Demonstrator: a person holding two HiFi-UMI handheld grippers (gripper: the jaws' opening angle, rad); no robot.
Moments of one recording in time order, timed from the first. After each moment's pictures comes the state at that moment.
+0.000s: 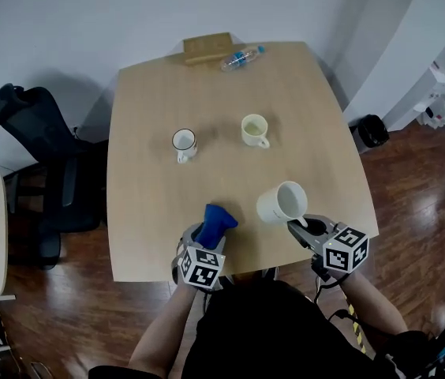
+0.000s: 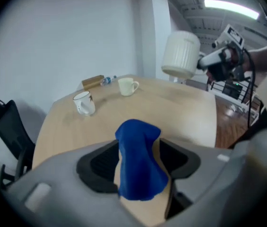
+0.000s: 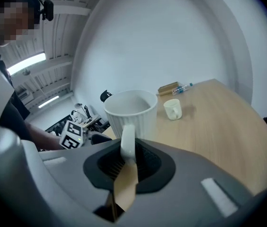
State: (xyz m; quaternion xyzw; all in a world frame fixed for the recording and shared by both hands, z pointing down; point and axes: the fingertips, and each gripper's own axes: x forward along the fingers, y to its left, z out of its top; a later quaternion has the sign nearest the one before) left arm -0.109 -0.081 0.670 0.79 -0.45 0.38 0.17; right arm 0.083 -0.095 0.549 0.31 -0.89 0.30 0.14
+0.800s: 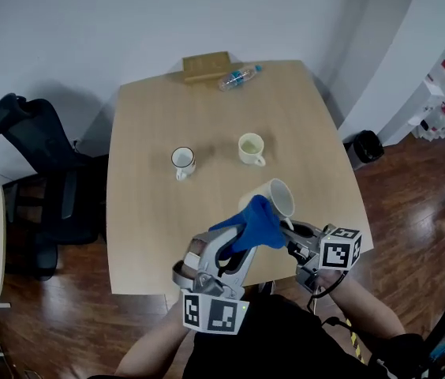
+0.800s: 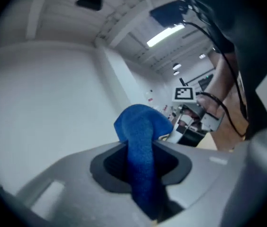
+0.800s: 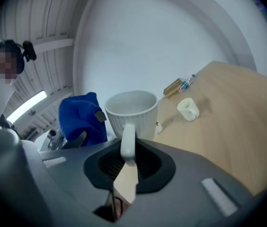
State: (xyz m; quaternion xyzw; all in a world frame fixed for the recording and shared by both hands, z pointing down) left arm 0.000 -0.081 0.404 0.88 -0.37 0.20 -0.21; right arm 0.045 -0.119 0.491 0.26 -0.87 0.41 0.01
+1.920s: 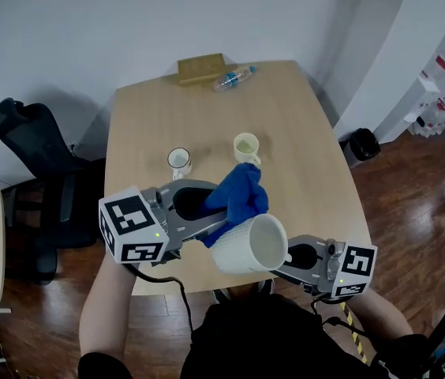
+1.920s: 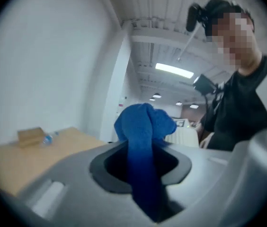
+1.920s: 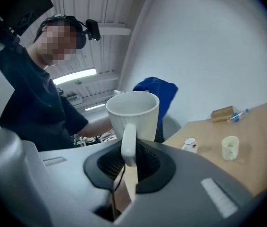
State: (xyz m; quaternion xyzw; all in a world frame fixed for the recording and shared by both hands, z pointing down) left arm -0.028 -0.120 0.334 0.98 -0.10 0.11 0.14; right arm 0.016 -0.034 0.392 0.08 -0.98 0.17 0.01
